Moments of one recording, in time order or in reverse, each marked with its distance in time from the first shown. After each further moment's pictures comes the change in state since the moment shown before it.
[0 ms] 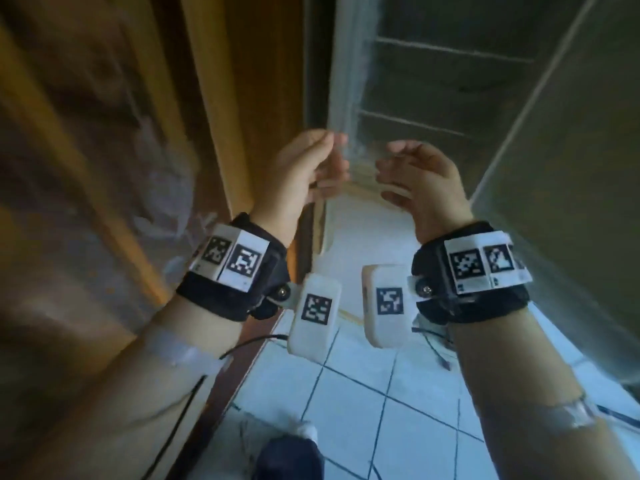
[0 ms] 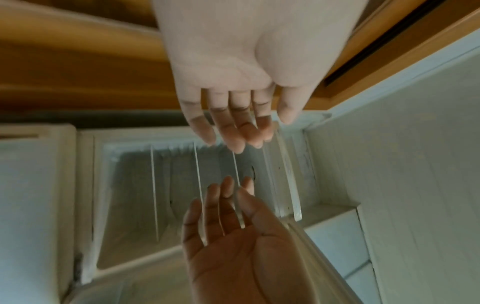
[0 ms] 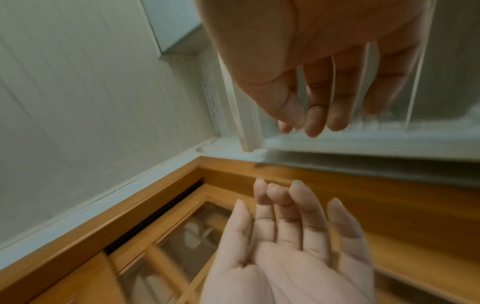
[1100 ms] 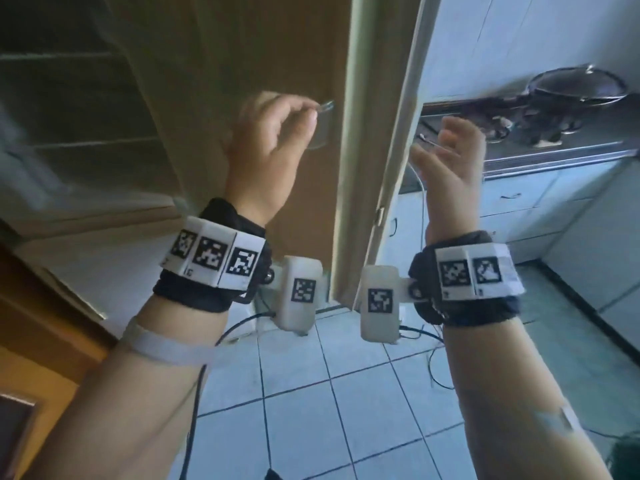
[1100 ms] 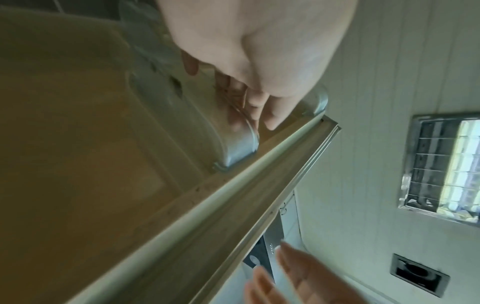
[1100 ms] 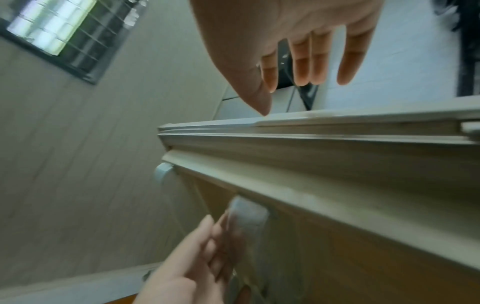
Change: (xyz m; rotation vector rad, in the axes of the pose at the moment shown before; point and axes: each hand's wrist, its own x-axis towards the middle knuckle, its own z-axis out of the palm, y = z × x) left_hand -0.002 -0.054 0.442 0.421 -0.373 0.583; right_hand -0.131 -0.041 -0.439 -0.134 0.933 -0.334
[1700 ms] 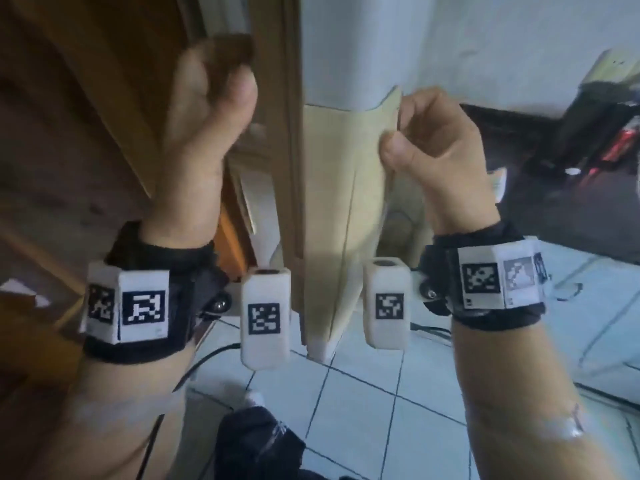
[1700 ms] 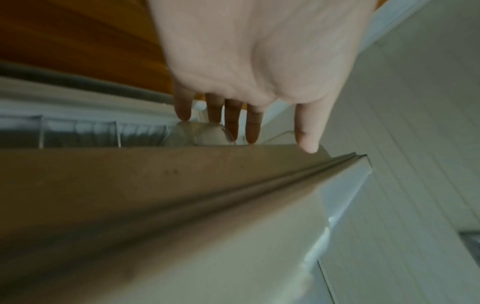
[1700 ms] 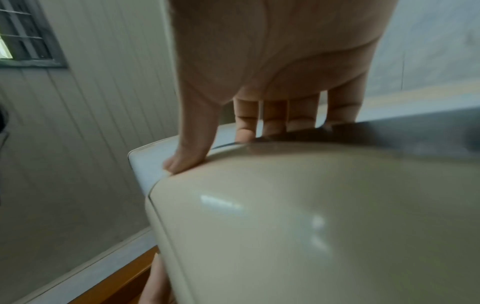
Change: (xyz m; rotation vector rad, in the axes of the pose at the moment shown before) left_hand -0.102 -0.008 -0.187 -0.212 0.350 -0.171; right_hand -0.072 0.004 0.179 0.464 -1.082 -0.050
